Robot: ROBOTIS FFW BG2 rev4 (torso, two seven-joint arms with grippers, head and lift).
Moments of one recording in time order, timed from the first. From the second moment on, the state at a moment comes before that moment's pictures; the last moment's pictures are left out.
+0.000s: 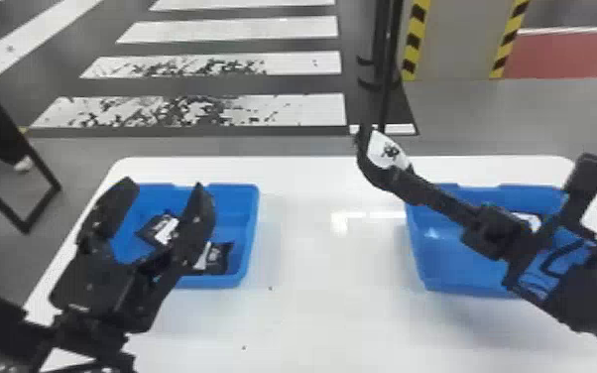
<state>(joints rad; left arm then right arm) 0.70 0.06 0.09 -2.42 0.26 -0.03 -0.21 0.05 -0.28 0.01 -1.86 -0.90 0.60 0.58</state>
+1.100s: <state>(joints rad) 0.63 0.10 -0.02 -2.44 0.47 0.09 -0.27 -0.06 -0.31 0.38 -1.83 -1.15 0.57 0.59</state>
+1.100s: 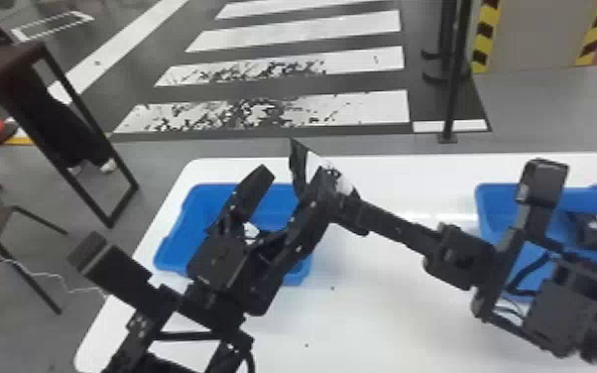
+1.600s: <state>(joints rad) 0.65 0.08 0.02 -2.44 0.43 0.13 -0.24 -0.08 -0.32 0.43 -1.82 -1.18 0.56 0.59</state>
